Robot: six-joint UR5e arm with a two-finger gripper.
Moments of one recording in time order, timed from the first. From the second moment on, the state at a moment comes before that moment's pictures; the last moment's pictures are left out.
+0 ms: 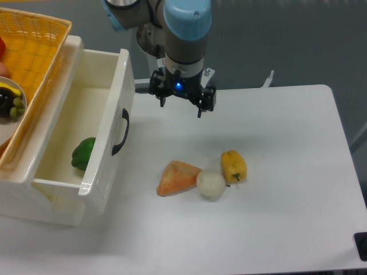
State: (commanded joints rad) arm 2.45 -1.64 -1.60 -1.51 1.51 0.71
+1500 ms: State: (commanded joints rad) arm 2.49 -1.77 -1.66 -1.38 1.50 0.49
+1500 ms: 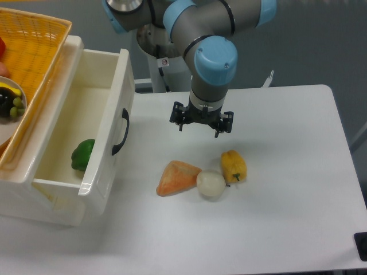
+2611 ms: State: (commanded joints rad) arm 2.35 -1.86 -1.65 -1.39 1.49 0.45
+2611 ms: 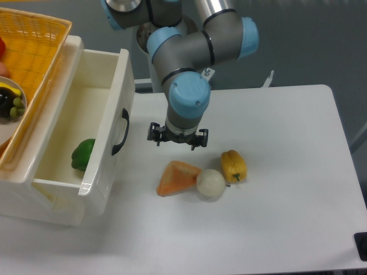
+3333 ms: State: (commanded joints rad) arm 2.31 -1.86 -1.65 -1.39 1.48 0.45
